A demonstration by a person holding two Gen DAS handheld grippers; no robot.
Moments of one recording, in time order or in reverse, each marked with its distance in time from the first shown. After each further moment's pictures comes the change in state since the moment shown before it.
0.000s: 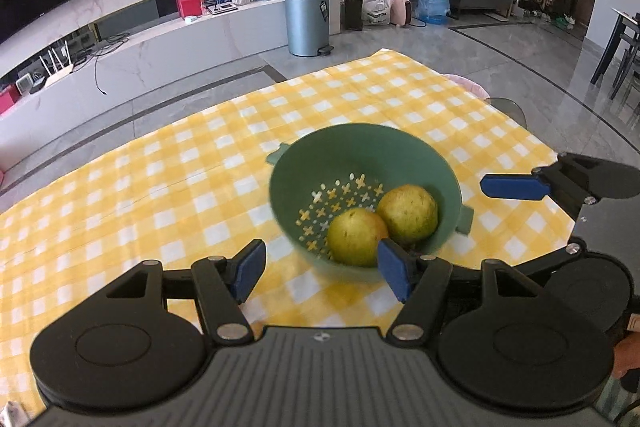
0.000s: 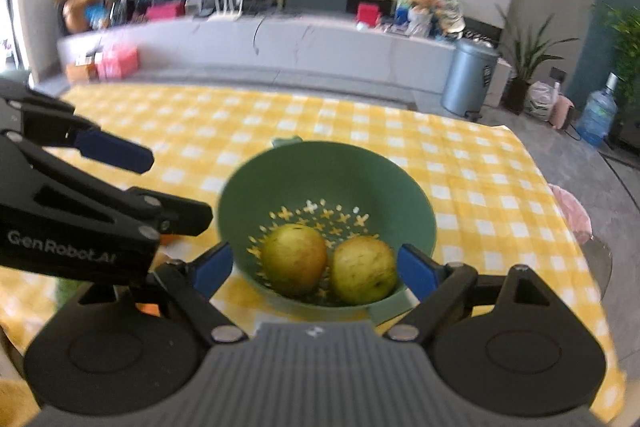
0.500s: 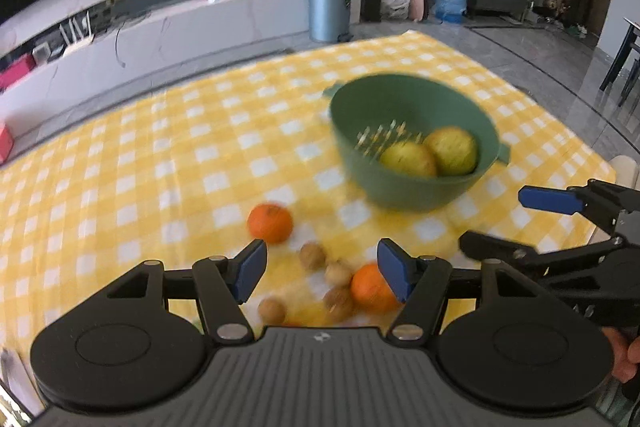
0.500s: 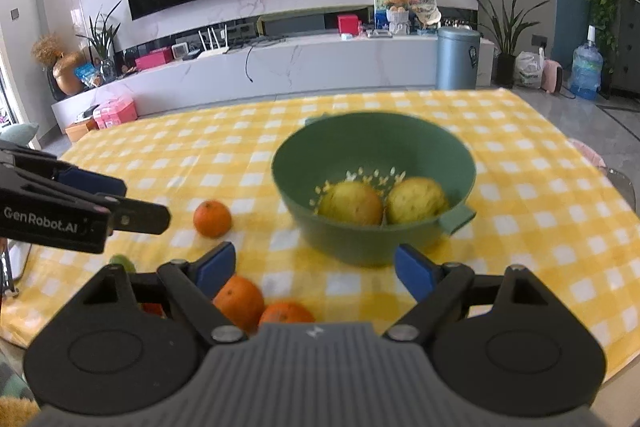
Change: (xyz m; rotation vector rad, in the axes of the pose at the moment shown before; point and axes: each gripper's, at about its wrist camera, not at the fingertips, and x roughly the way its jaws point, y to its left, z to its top) left arm -0.006 0.053 -0.072 -0.066 0.022 0.005; right arm -0.014 0.042 -0.060 0.173 -0.060 0.030
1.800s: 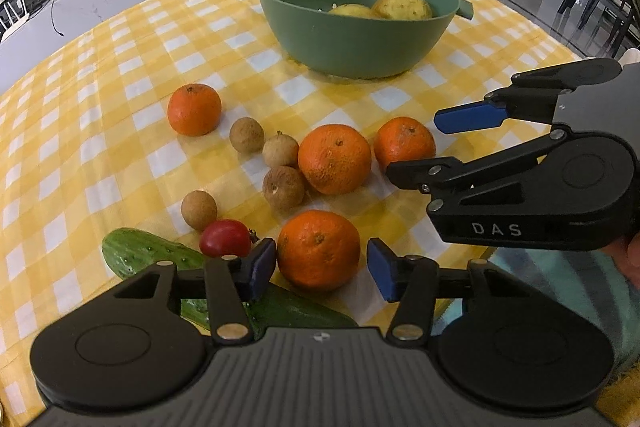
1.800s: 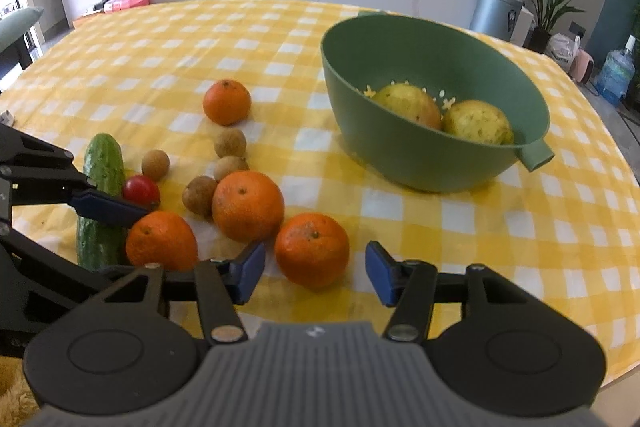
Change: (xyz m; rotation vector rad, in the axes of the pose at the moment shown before) left arm 0.045 -0.021 -0.066 0.139 0.177 -0.118; right arm 0.053 0.027 -0.030 -0.192 0.248 -0.022
